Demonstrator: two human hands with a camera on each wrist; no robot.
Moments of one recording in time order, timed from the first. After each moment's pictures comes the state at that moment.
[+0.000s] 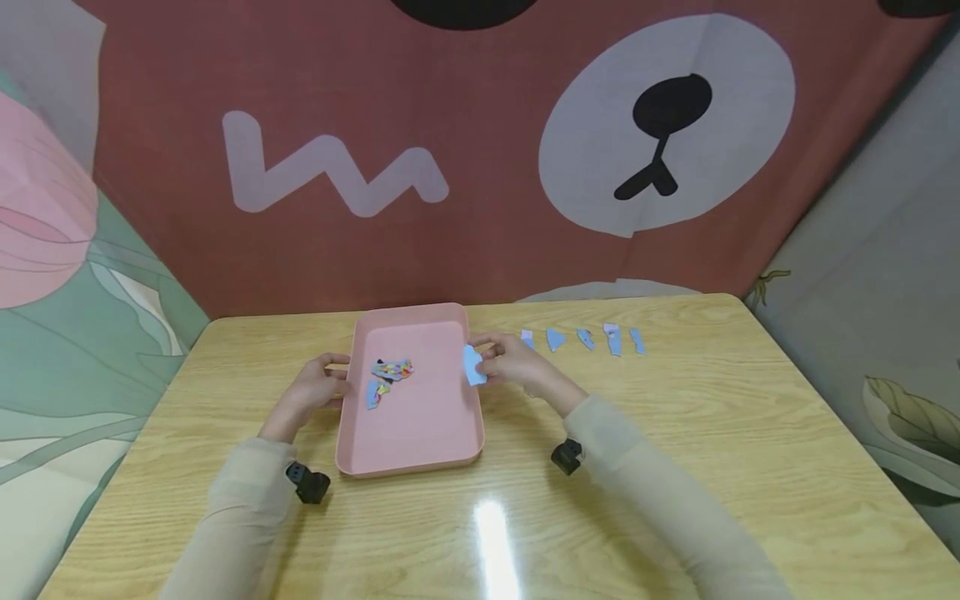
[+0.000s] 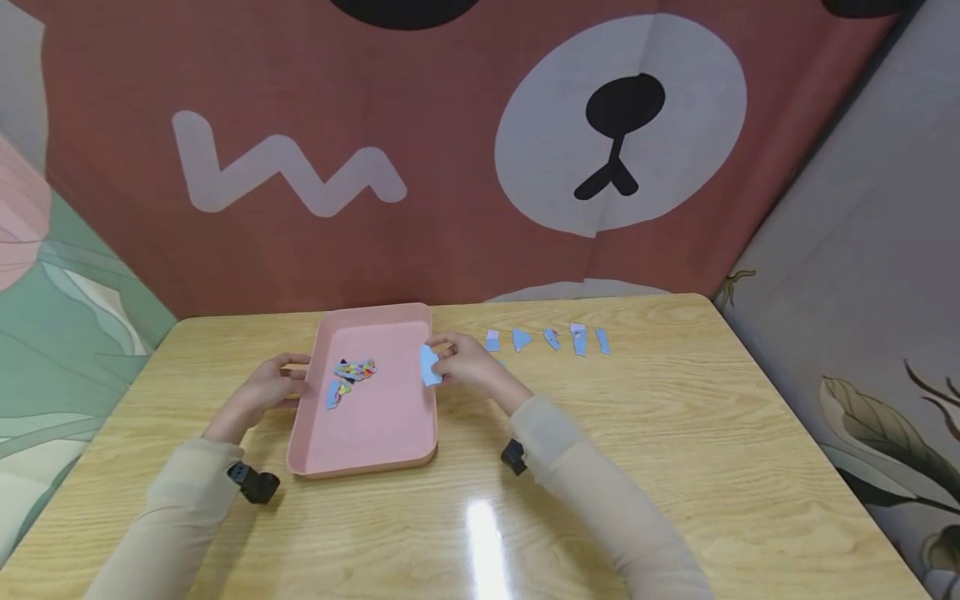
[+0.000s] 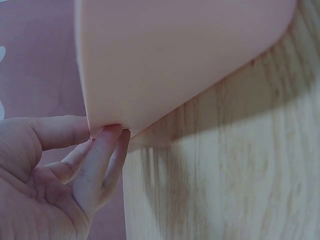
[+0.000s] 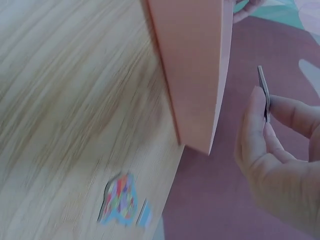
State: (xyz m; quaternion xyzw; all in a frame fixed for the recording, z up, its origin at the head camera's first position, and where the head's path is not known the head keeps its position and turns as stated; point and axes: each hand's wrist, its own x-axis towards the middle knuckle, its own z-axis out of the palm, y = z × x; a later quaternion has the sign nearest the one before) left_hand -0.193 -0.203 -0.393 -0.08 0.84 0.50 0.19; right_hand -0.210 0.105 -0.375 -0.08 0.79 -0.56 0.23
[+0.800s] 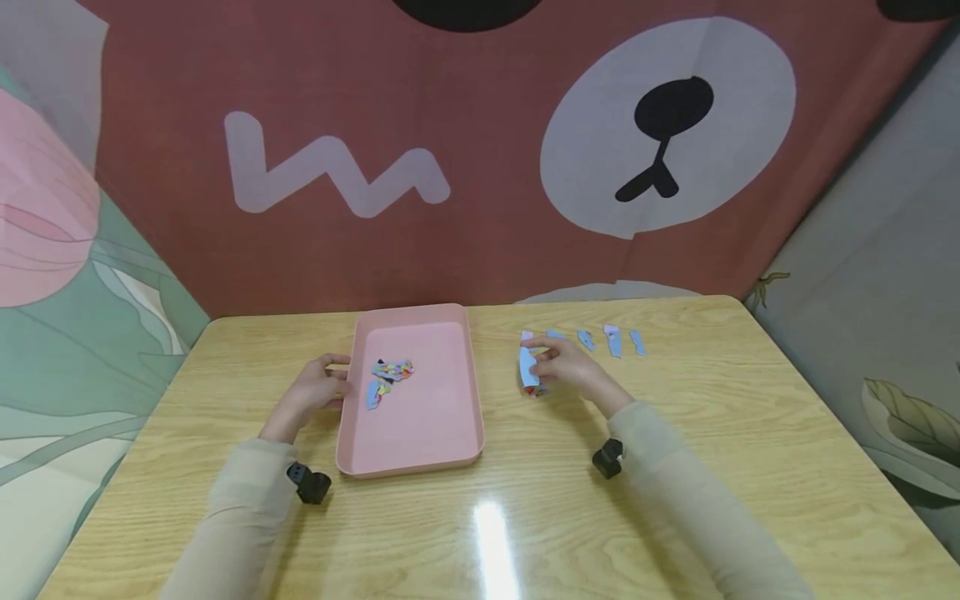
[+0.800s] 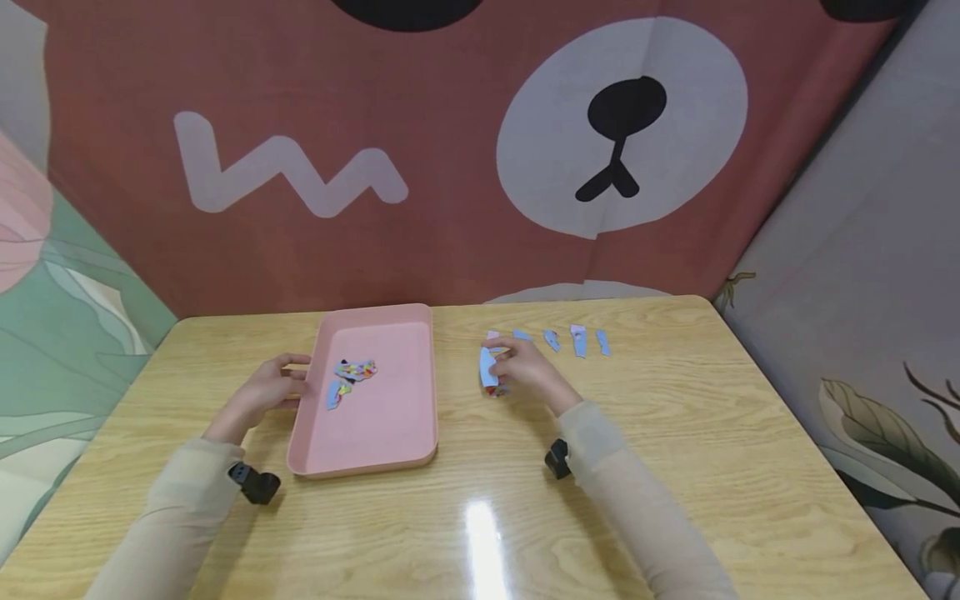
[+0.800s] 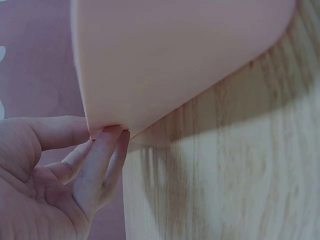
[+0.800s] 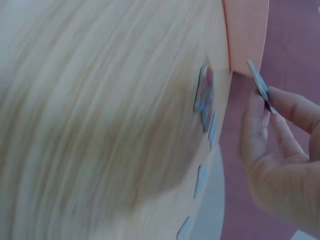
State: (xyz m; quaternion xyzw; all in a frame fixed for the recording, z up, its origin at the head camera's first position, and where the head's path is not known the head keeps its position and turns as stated) left_hand -0.193 -0.203 -0.392 -0.09 0.84 0.50 0.19; right_hand -0.219 0.178 -0.401 -0.06 0.82 -0.53 0.21
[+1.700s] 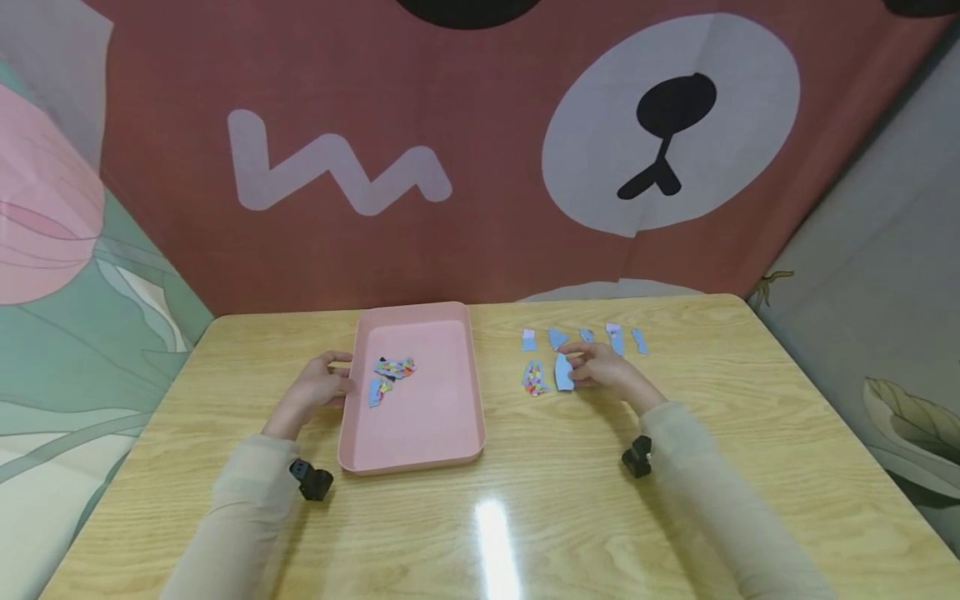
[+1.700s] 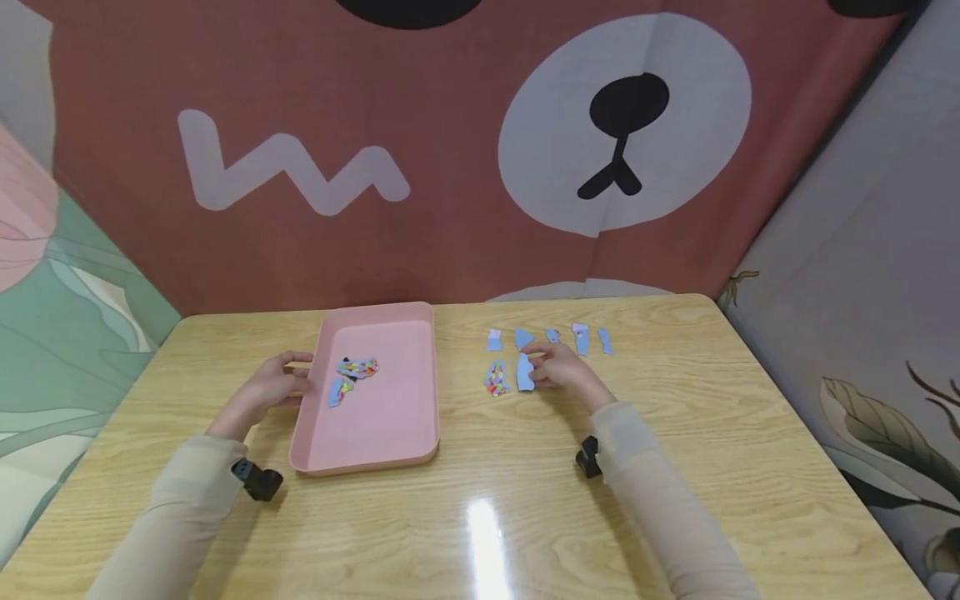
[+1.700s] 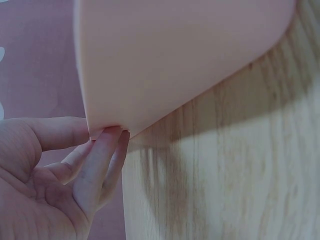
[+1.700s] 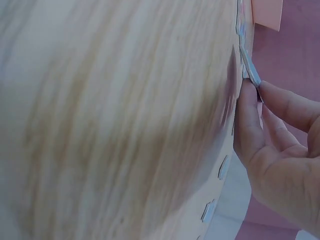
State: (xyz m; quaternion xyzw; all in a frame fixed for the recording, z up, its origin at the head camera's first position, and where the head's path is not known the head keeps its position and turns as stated) left_hand -0.195 -0.203 -0.396 -0.10 0.85 0.49 0.18; right_hand -0.222 0.226 -0.414 -0.02 0.81 -0.54 0.23
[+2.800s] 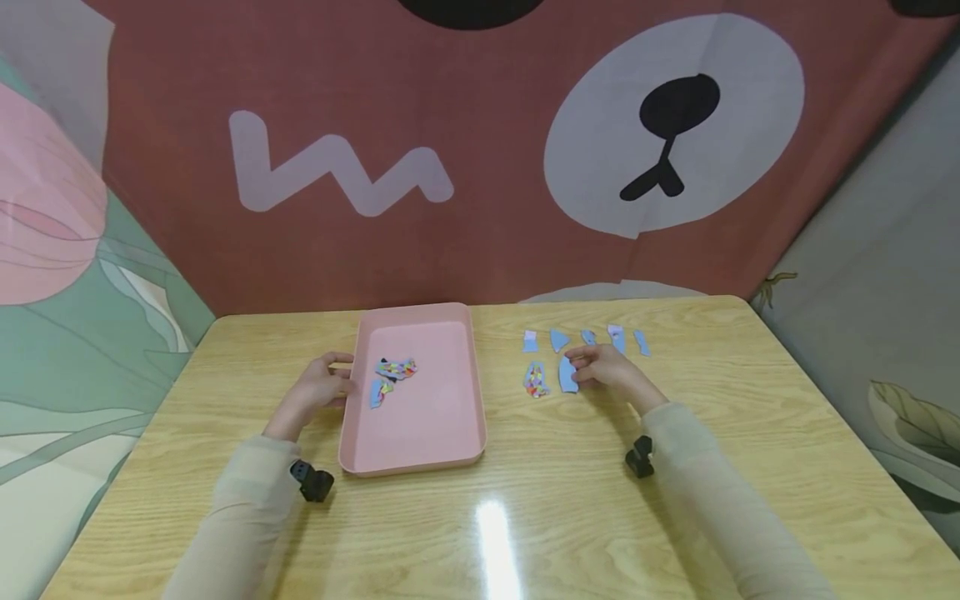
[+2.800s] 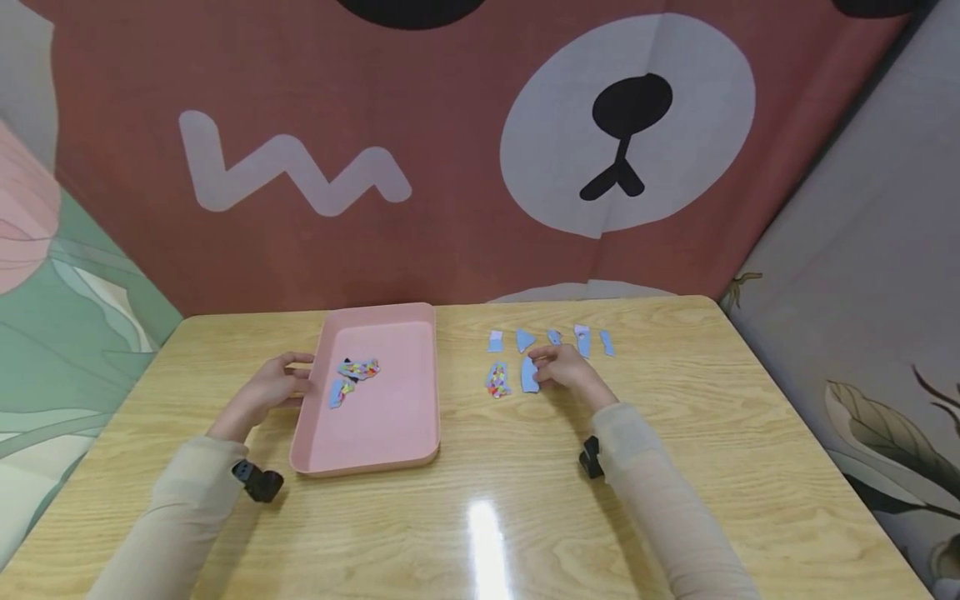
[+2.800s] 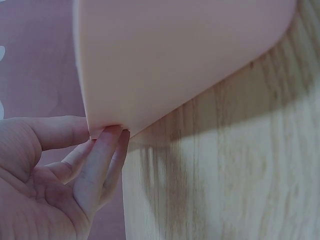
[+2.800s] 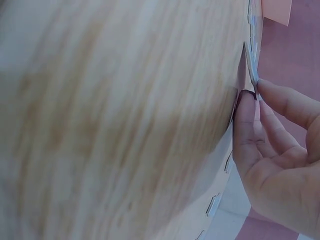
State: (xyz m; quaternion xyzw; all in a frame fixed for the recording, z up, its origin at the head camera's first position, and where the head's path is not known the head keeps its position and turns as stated) left_hand -0.194 -0.203 -0.394 -0.10 0.85 0.49 0.18; right_hand -0.229 0.230 -0.423 0.02 0.82 -0.53 0.21
